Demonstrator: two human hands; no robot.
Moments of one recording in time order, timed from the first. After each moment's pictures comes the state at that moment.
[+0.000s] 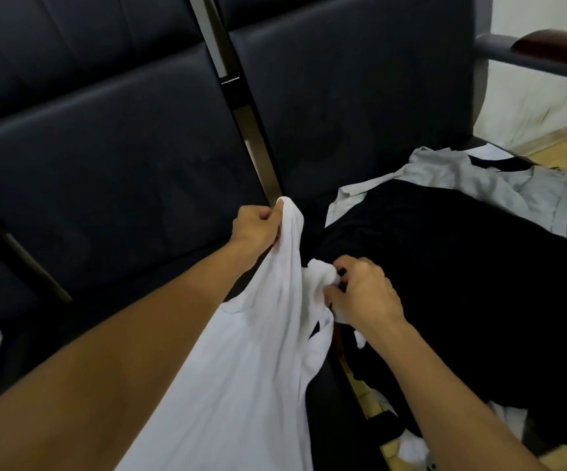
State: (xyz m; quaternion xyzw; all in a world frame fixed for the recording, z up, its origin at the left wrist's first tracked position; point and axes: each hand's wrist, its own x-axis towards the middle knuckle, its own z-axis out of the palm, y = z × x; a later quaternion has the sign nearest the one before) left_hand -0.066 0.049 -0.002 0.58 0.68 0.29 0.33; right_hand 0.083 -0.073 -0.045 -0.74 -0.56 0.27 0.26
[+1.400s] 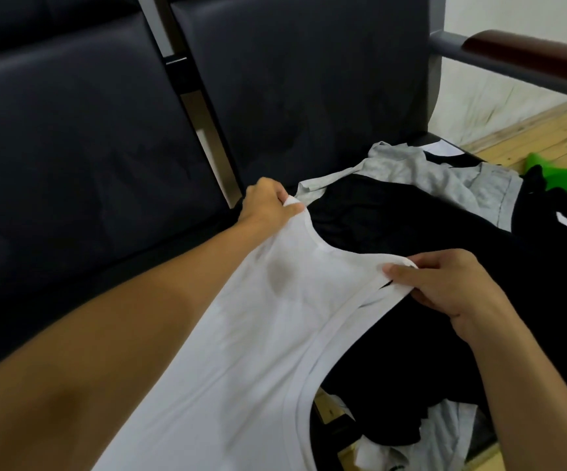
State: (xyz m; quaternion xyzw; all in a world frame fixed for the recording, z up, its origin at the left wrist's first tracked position) left_hand 0.011 0.086 -0.025 0.73 0.60 0.22 0.23; right_hand 0.200 -0.110 -0.010 -0.74 -0.27 0.46 0.42
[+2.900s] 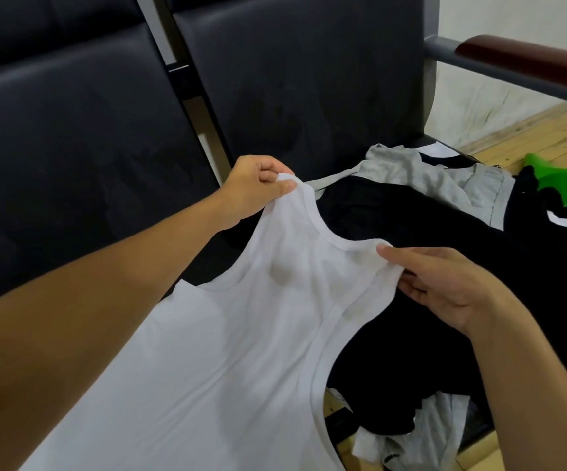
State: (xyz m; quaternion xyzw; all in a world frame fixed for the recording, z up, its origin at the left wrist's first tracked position) left_hand -0.011 0.070 0.034 0.74 0.47 0.28 0.40; right_hand 0.203 -0.110 -0.007 -0.66 -0.24 0.56 0.44
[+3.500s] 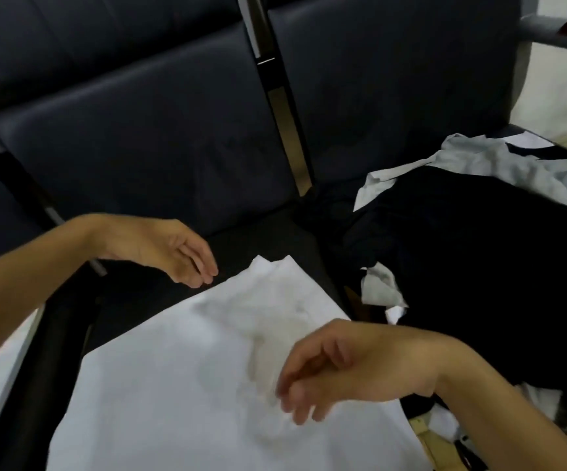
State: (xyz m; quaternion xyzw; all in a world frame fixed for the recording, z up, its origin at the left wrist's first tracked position) left_hand -0.247 0.002 0.101 0.70 0.49 -0.20 0.48; right_hand 0.049 -0.151 0.026 -0.32 -0.61 0.72 0.09
